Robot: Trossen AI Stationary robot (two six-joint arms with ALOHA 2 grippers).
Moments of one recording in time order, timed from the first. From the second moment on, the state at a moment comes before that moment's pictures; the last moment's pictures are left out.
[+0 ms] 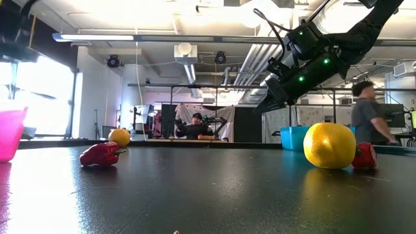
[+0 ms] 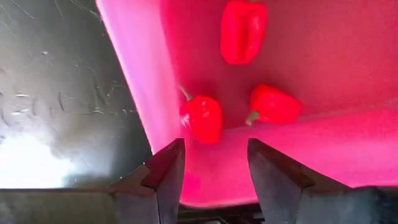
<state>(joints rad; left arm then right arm) -0.72 1.43 0.91 -1.13 0.01 -0.52 -0.39 1.41 0.53 0.39 0.15 -0.05</state>
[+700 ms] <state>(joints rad) -0.44 1.12 0.73 -0.63 -0.11 -0.18 -0.35 1.41 0.53 0.39 0.15 -0.05</state>
